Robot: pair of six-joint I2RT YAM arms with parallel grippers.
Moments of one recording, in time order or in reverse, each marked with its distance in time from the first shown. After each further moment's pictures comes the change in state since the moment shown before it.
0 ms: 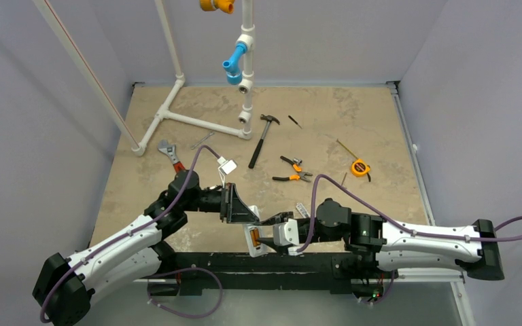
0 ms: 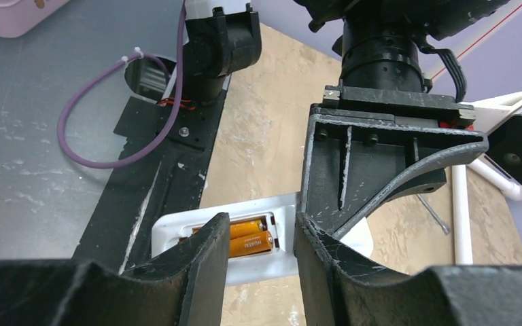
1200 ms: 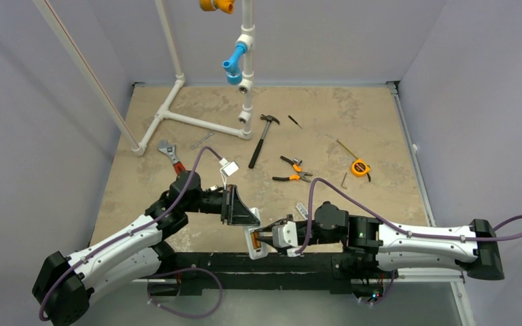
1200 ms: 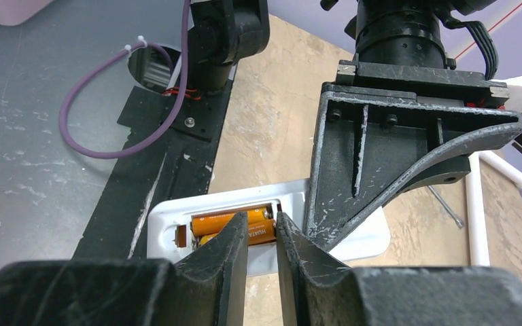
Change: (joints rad) left arm -0.024 0.004 0.000 -0.001 -0.001 0.000; right arm 0.000 0.014 -0.064 0.061 -0.003 0.006
